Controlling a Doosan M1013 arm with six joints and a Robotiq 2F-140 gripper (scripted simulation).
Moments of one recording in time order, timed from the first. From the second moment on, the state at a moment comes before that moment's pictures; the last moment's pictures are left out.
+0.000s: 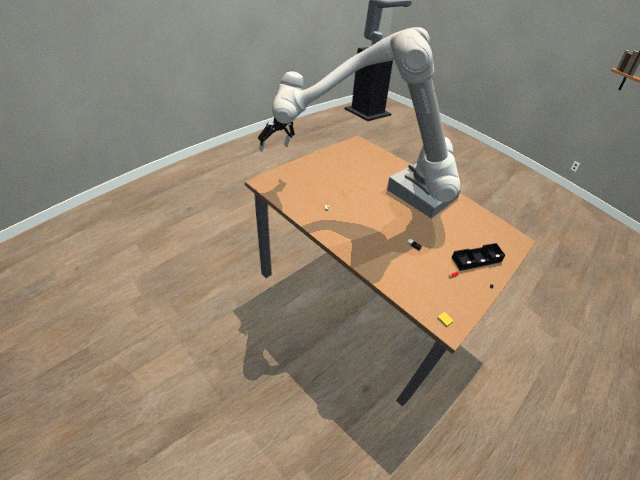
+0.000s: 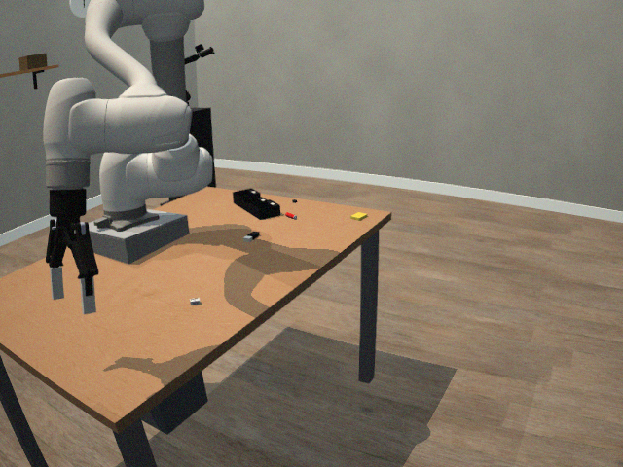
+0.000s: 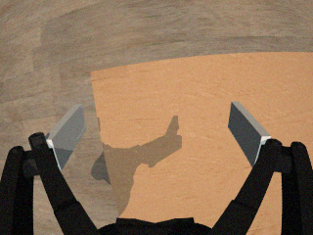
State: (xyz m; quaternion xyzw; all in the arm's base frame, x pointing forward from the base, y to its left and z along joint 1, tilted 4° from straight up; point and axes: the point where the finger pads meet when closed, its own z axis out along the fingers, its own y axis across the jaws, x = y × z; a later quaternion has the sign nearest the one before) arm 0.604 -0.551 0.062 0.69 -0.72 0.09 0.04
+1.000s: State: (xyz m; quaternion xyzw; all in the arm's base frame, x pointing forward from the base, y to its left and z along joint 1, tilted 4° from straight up) arm 0.621 -0.467 0.100 0.77 -0.63 0.08 0.03
